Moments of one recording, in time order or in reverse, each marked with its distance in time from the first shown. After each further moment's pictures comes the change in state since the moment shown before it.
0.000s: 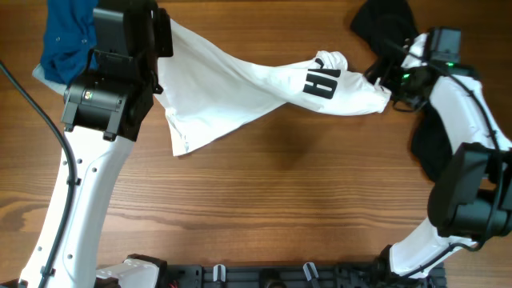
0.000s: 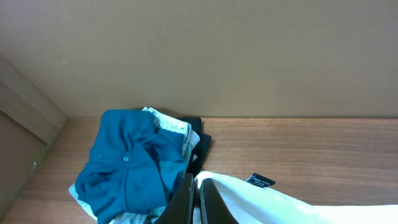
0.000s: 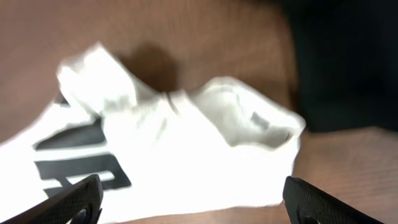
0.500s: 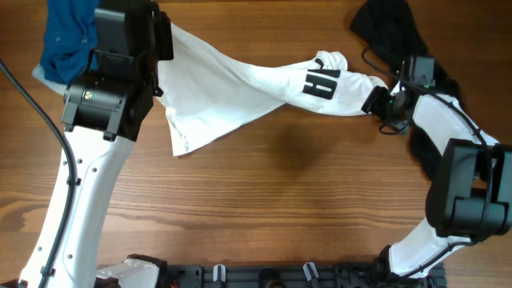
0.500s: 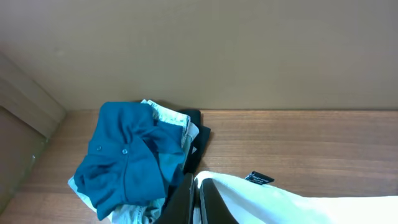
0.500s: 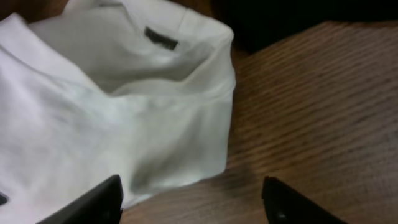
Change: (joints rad) left arm 0.000 0.000 0.000 -0.031 0.004 -0.011; right arm 0.018 0.000 -0.229 0.153 0.154 0.120
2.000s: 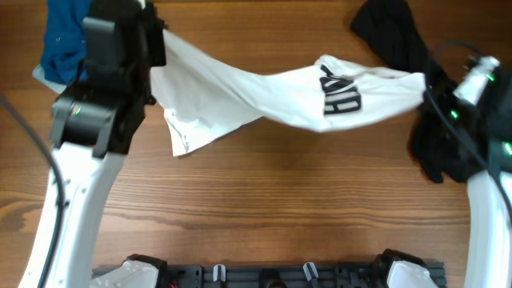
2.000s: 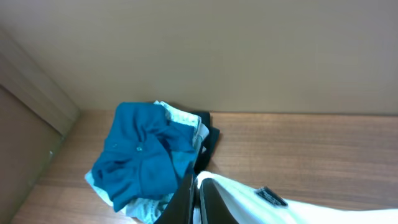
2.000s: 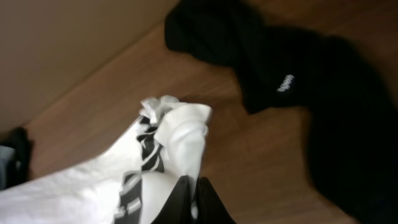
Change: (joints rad) left arm 0.000 -0.080 0.000 -0.048 -0.032 0.000; right arm -0.168 -0.733 0.023 -0.270 -0.150 -0.070
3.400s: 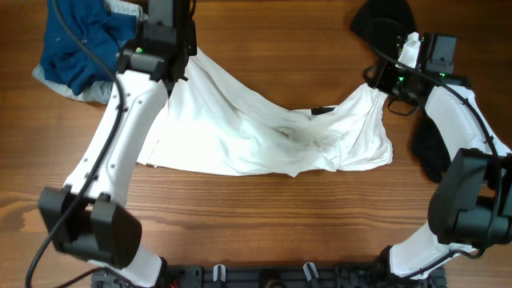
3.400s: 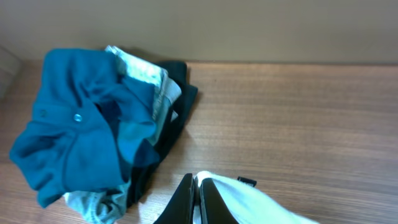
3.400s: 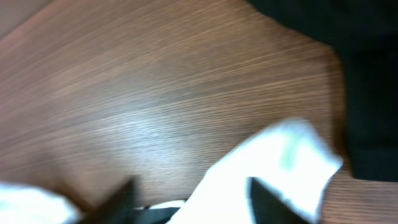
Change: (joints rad) left arm 0.000 0.391 0.011 0.095 0.029 -0.105; right arm 0.143 0.689 0.117 0.336 -0.136 -0.129
